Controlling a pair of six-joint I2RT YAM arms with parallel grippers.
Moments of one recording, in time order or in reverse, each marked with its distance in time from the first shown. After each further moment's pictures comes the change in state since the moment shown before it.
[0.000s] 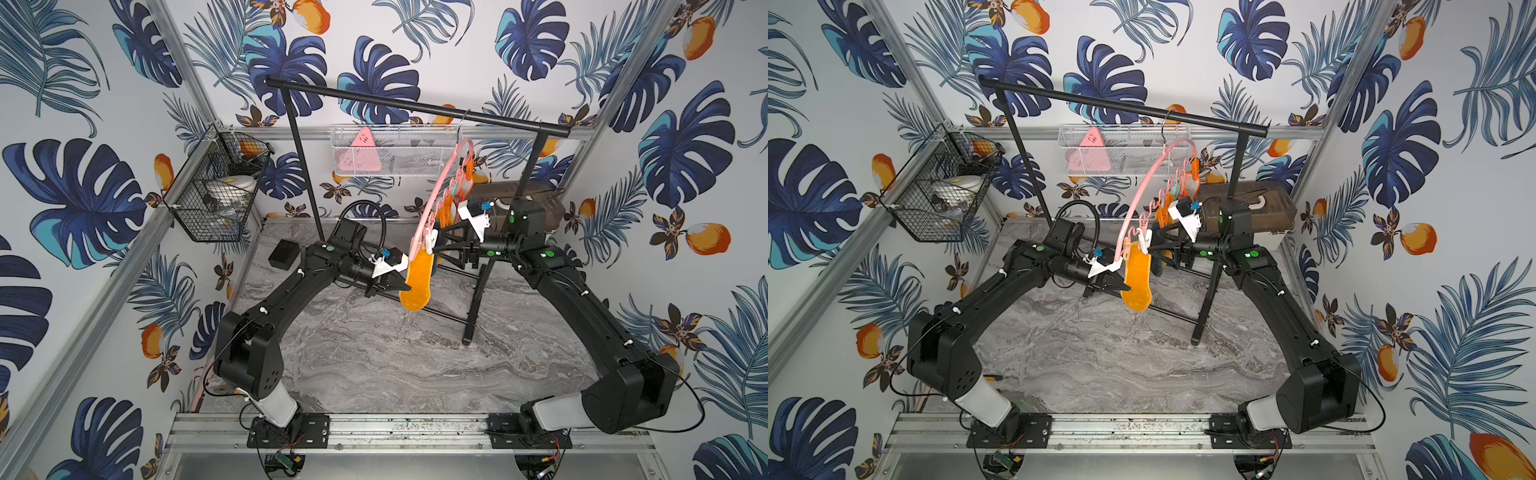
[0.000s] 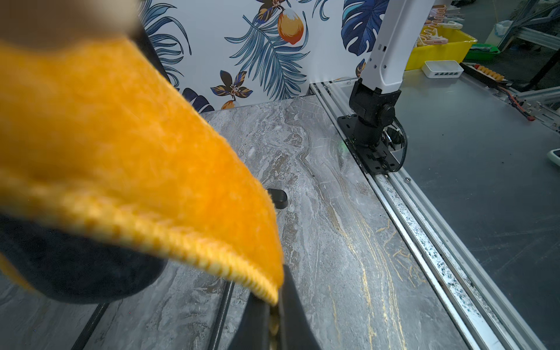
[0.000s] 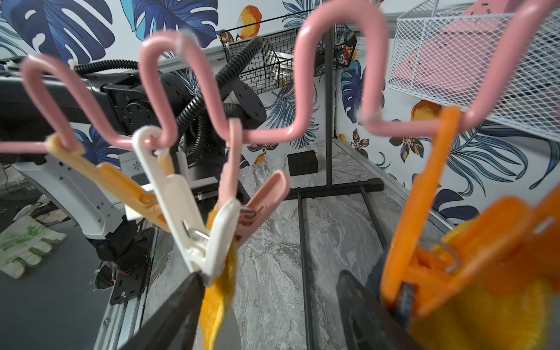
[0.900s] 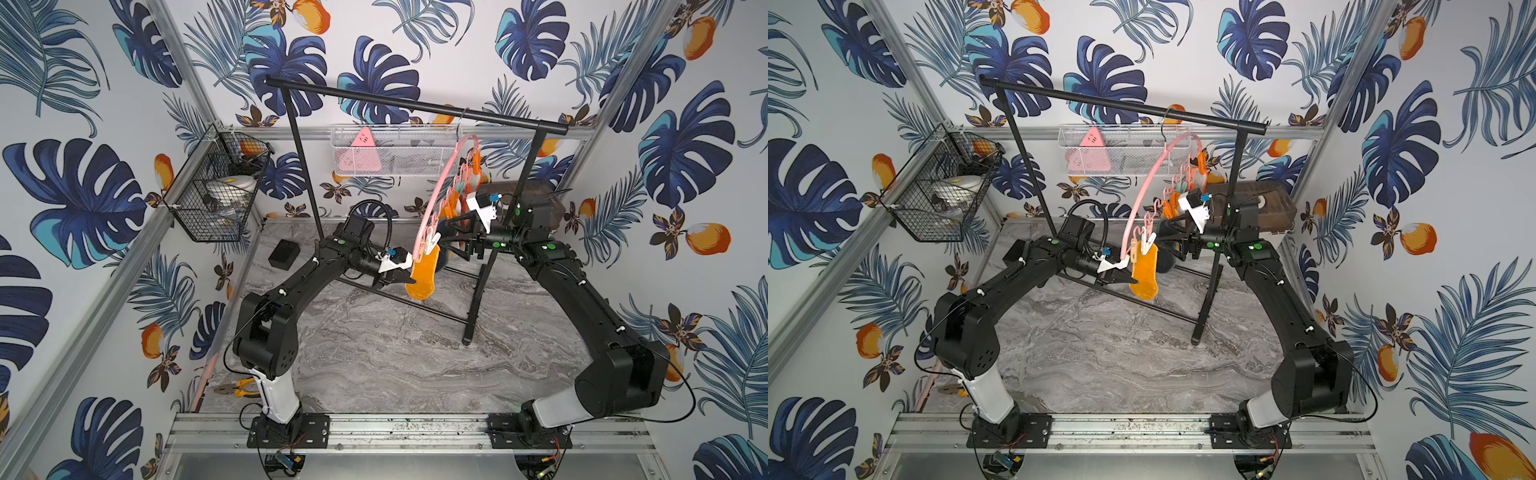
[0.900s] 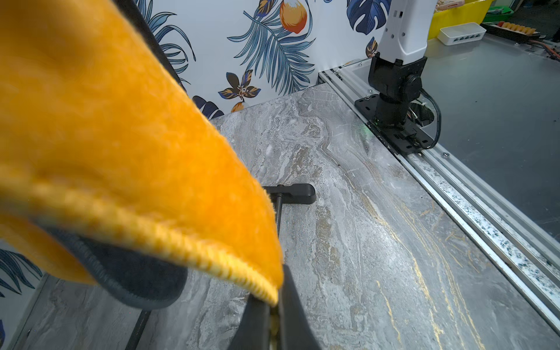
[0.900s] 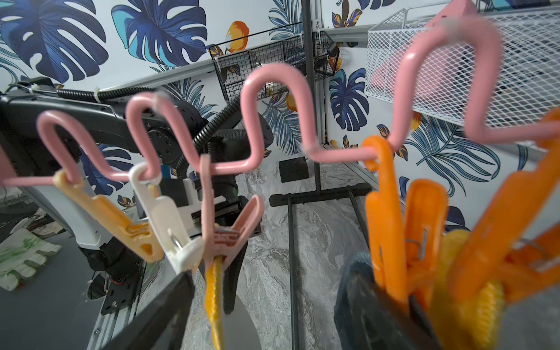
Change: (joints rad) left arm 0.005 0.155 0.093 0.064 0.003 0.130; right arm -0.066 0.065 0.014 0.114 -0.076 0.086
